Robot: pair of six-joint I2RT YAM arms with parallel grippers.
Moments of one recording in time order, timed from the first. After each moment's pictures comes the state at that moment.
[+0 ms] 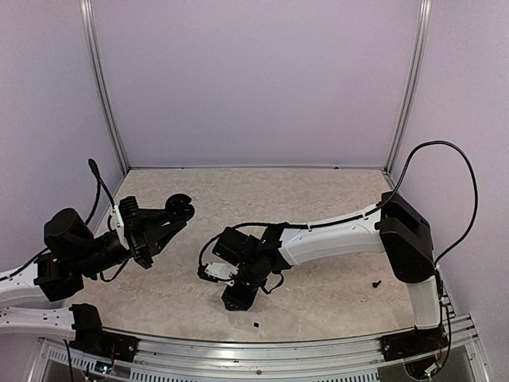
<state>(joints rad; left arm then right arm) -1.01 0.62 0.48 0.29 0.04 0.38 1.20 2.15 1.56 -0.58 -0.19 -0.03</state>
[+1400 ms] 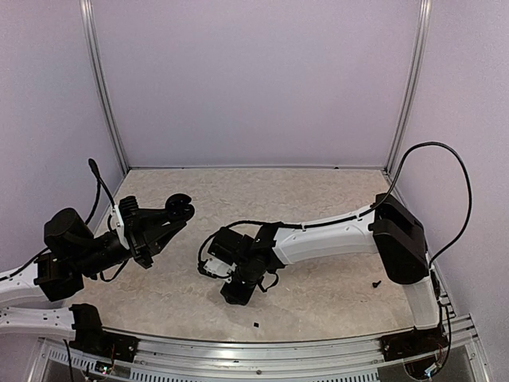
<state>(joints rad) -1.00 0.62 0.48 0.29 0.05 0.38 1.20 2.19 1.63 -0.62 -0.06 0.02</state>
